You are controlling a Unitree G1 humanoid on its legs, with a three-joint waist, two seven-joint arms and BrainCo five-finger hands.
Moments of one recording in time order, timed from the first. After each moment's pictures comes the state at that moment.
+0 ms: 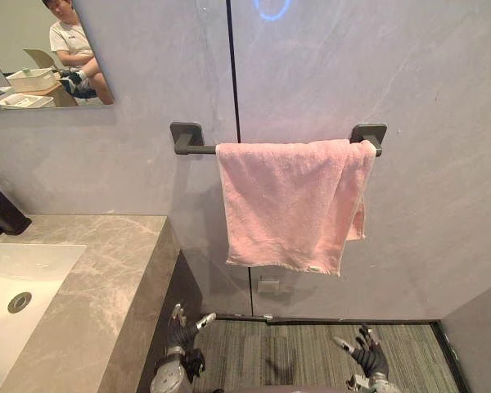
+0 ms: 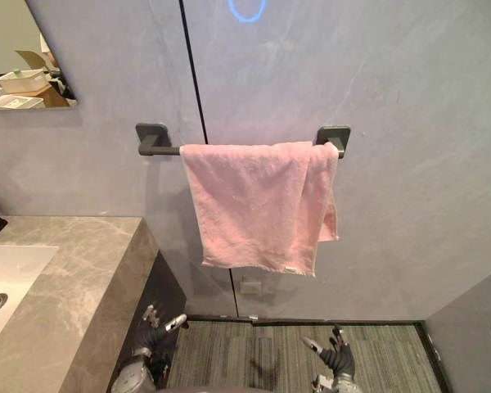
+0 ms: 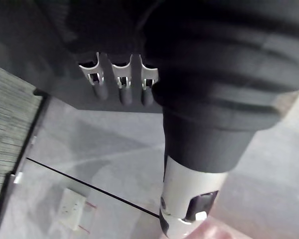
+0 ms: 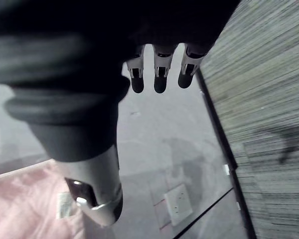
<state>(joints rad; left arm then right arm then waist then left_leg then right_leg) 0.30 -0.03 0.07 0.52 -0.17 -0.15 0.07 0.38 0.05 -0.23 0.52 0.09 -0.14 -0.02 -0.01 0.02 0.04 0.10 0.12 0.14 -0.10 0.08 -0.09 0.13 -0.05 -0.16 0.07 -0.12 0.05</state>
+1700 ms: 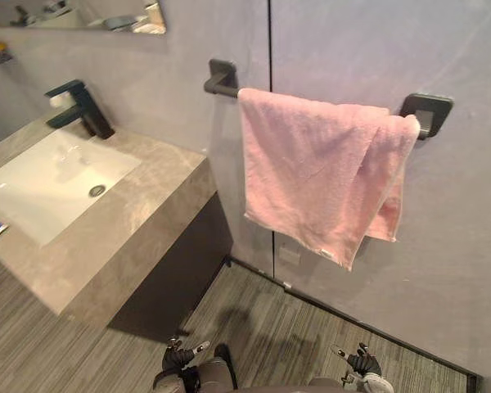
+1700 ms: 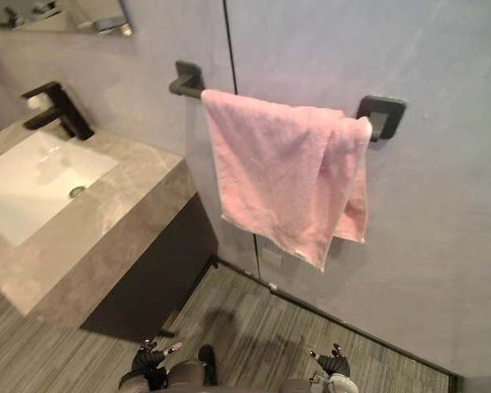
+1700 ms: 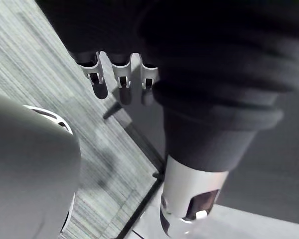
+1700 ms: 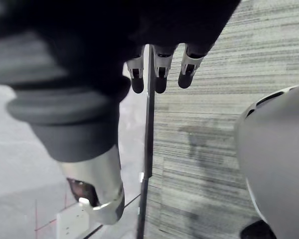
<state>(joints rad) 0.13 -0.02 0.23 0.88 -0.05 -0.08 0.11 0.12 0.02 -0.31 0.89 0.09 -0.07 -0.13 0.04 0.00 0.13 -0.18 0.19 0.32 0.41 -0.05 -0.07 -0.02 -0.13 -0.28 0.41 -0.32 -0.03</state>
